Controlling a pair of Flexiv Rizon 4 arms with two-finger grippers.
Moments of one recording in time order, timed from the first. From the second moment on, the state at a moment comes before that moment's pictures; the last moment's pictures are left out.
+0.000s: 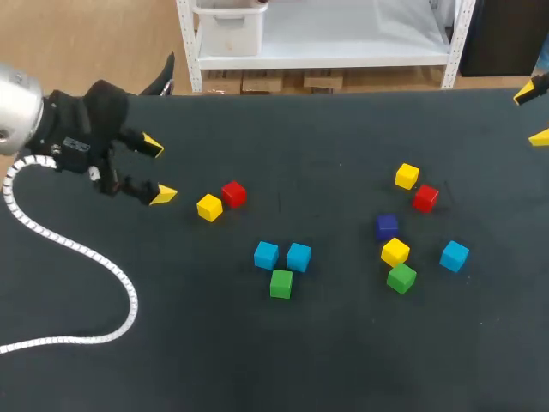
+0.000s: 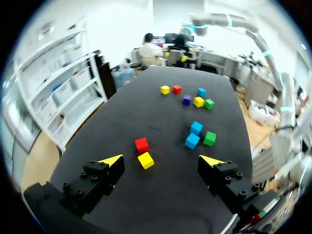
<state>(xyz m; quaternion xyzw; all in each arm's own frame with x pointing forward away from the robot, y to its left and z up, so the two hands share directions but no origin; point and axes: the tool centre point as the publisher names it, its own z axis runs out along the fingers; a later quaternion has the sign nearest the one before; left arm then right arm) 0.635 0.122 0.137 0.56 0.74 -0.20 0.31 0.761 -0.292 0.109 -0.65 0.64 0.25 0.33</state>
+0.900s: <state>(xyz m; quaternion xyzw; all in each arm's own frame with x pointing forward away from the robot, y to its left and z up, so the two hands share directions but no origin) 0.589 -0.015 0.130 0.77 0.55 -0.18 0.25 0.761 -0.292 0.109 -0.65 0.64 0.25 0.33</state>
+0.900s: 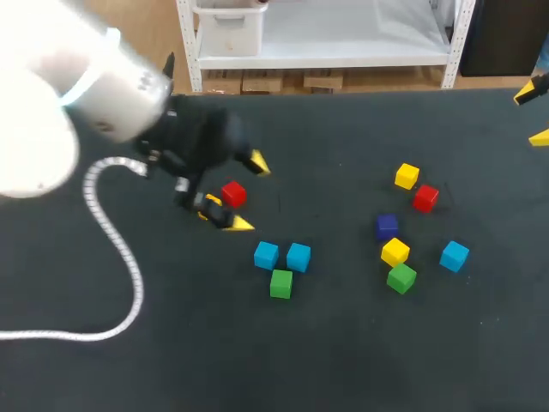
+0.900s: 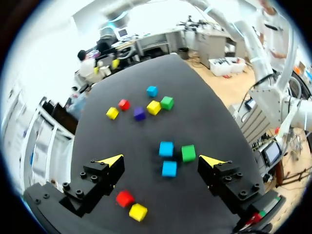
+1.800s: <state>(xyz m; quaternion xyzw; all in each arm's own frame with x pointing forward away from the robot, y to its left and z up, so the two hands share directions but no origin) 0.576 -0.126 0.009 0.85 0.50 -0.12 0.14 0.761 -0.291 0.109 -0.65 0.64 0.25 0.33</state>
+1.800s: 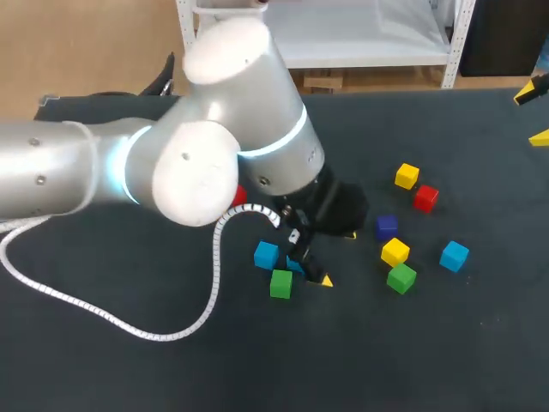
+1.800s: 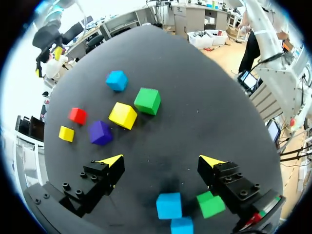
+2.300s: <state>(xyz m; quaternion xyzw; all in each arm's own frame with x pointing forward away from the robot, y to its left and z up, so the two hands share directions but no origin) 0.601 -0.111 -0.014 0.84 0.52 -0.11 0.12 0.761 -0.292 0.109 -0.65 0.64 0.25 0.33</state>
